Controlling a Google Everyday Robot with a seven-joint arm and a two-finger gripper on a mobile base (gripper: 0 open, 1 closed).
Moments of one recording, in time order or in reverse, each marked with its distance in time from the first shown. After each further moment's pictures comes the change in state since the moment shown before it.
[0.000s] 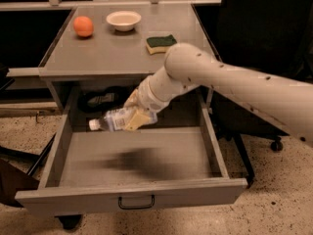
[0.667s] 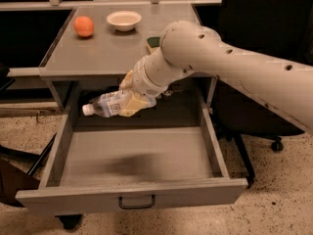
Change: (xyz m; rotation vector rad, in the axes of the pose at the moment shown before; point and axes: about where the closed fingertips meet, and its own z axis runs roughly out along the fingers) arm -0.053 -0.020 -0.054 0.155 0.040 -0.132
